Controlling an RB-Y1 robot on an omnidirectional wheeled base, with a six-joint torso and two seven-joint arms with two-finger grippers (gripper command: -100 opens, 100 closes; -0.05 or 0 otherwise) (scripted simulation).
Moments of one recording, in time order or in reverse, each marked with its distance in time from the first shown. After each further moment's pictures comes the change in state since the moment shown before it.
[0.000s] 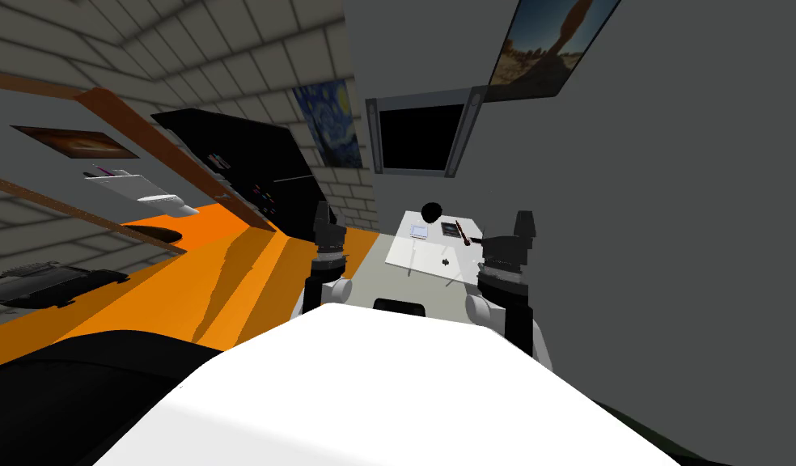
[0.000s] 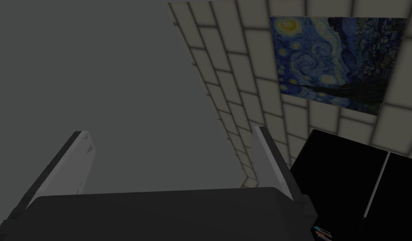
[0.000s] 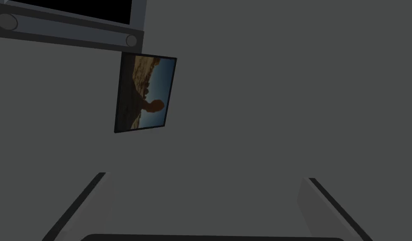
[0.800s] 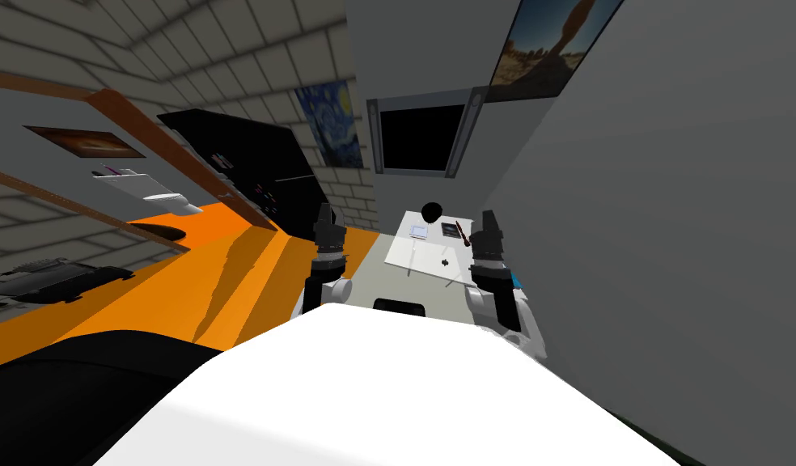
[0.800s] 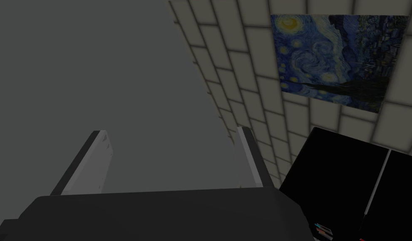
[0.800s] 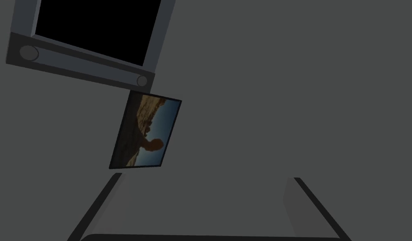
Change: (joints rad) left arm 0.000 0.000 0.000 0.000 0.000 0.000 0.000; right arm -0.122 -0.145 0.006 0.103 0.086 0.069 -0.002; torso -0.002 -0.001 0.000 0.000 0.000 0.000
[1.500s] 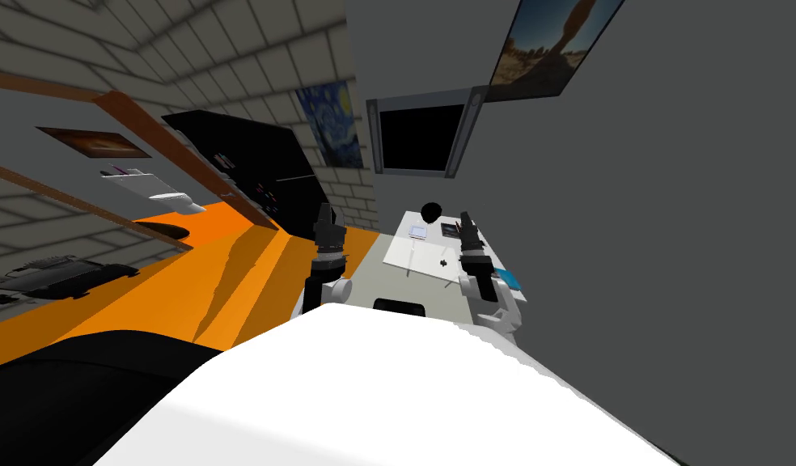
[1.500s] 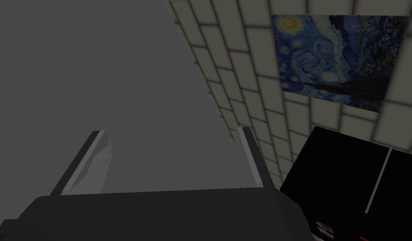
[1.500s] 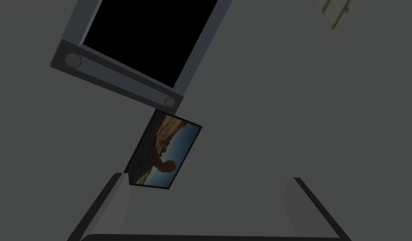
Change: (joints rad) left arm 0.000 0.000 0.000 0.000 0.000 0.000 0.000; right arm -0.164 -0.041 0.009 0.183 0.134 0.105 0.024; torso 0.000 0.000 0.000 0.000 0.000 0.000
